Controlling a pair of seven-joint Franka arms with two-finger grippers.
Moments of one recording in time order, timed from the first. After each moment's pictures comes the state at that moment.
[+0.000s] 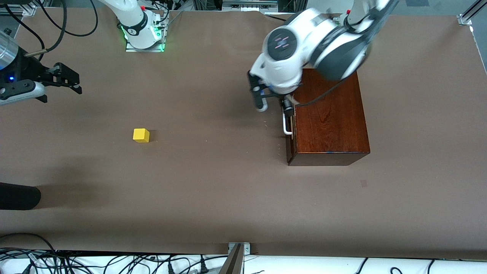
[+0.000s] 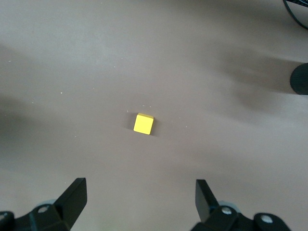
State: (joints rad) left arm -0.19 0.38 -0.54 -1.46 0.18 1.59 0.51; right arm 0.29 0.04 -0.23 -1.53 0.03 1.58 -0.21
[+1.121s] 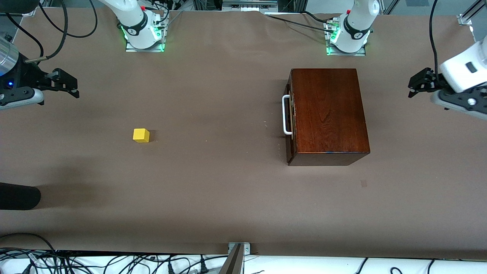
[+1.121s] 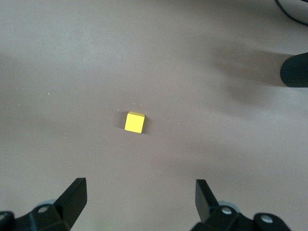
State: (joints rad) left arm 0.08 0.13 -0.17 -1.37 0.12 1.43 0.19; right arm 0.29 0.06 -0.23 -1.52 0.00 1.58 -0.18
